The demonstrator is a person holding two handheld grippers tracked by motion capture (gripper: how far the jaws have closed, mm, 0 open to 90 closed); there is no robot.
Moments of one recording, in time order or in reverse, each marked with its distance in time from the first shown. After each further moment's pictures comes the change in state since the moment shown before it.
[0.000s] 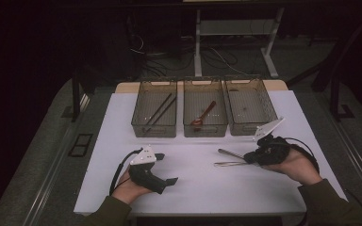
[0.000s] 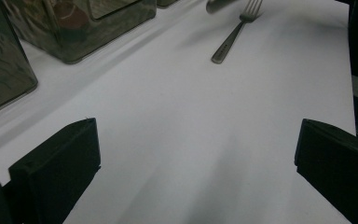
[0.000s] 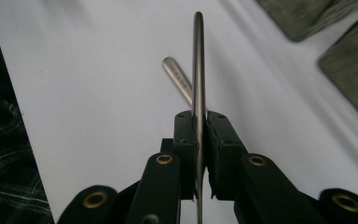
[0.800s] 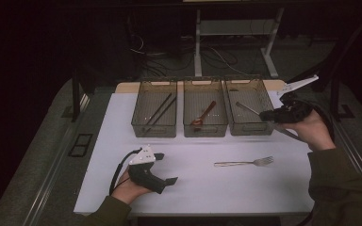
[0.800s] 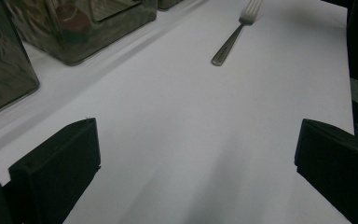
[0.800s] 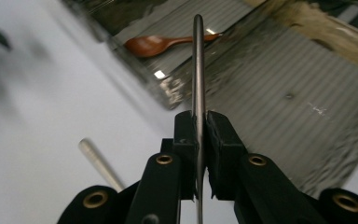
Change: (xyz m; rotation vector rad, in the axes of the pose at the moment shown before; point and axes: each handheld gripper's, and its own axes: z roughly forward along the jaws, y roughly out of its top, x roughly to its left) left arm 0.000 -0.001 -0.001 -0.013 -0.001 -0.011; right arm -0.079 0.032 -0.065 -0.193 -0.162 0.194
